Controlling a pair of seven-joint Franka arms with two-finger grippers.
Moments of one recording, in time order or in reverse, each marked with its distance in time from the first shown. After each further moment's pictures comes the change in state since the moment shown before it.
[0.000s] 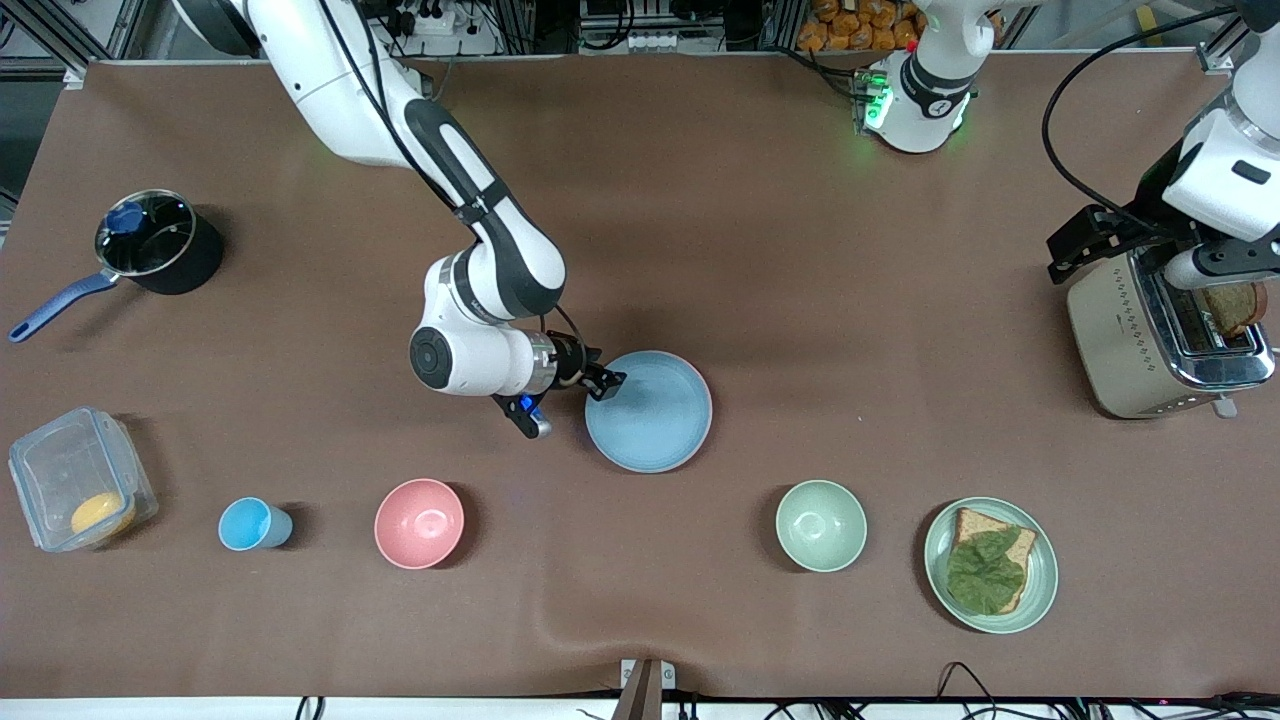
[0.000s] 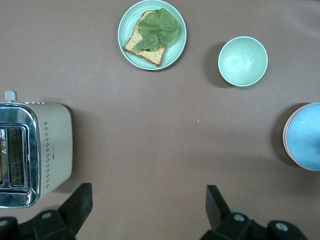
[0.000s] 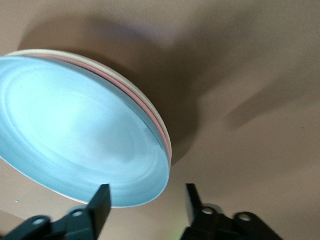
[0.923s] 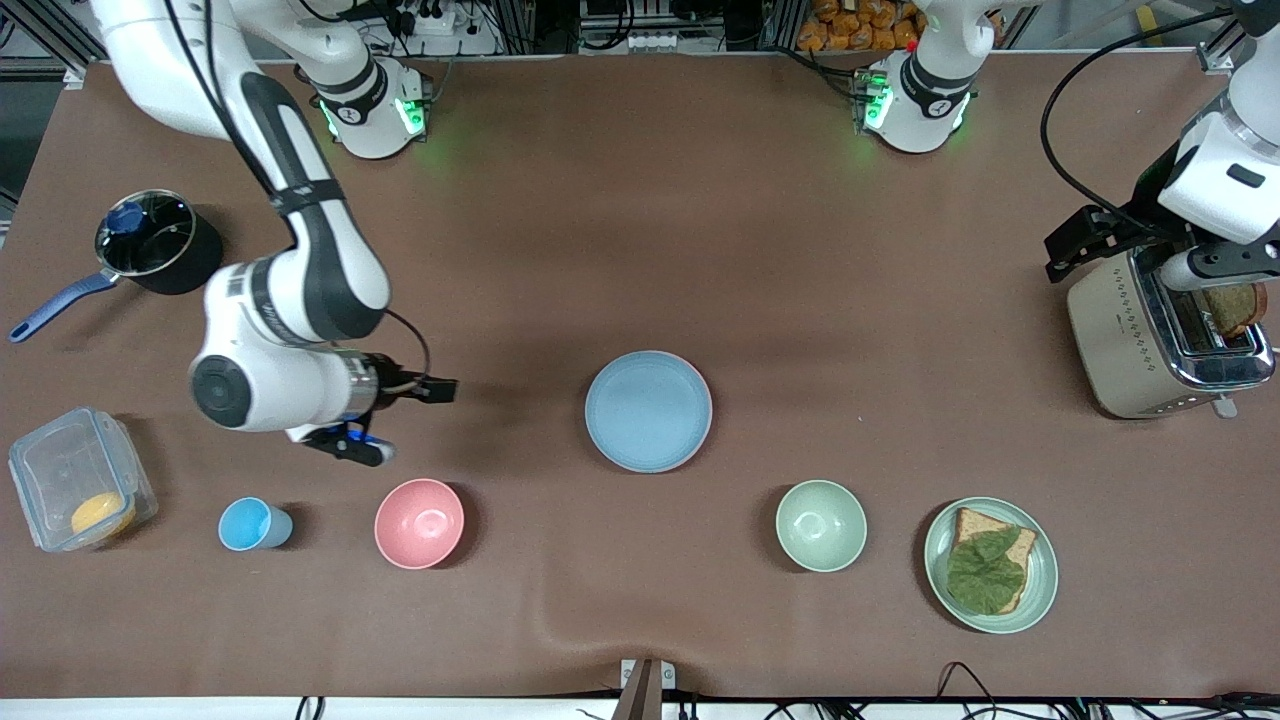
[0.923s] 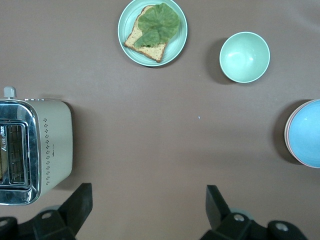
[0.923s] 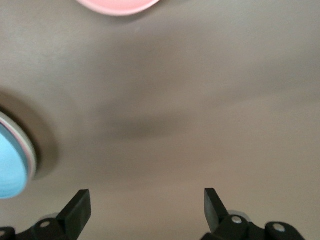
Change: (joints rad) left arm -0.001 0.001 0.001 -0.004 0.000 -0.011 0.000; right arm -0.313 -0.200 -0.044 0.006 -0.488 -0.423 -0.500
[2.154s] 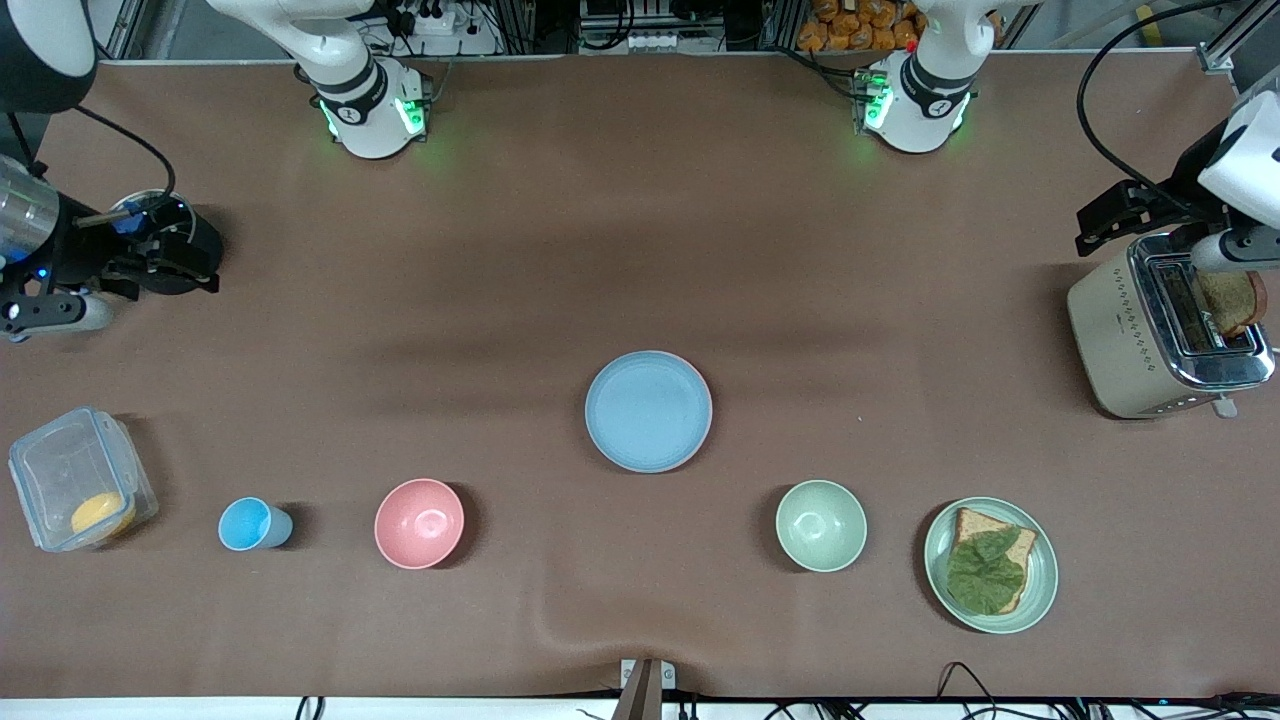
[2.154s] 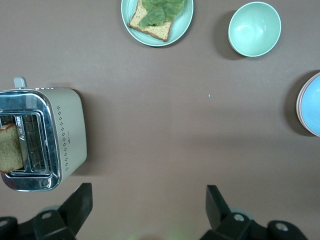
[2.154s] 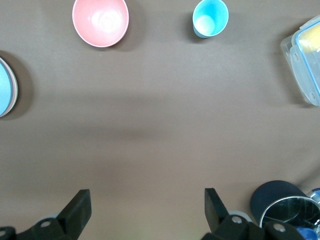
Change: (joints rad) left arm 0.044 0.003 0.009 0.050 -0.009 -0.126 0.120; right arm -0.207 -0.439 0.029 0.010 -0.228 -0.252 -0.371
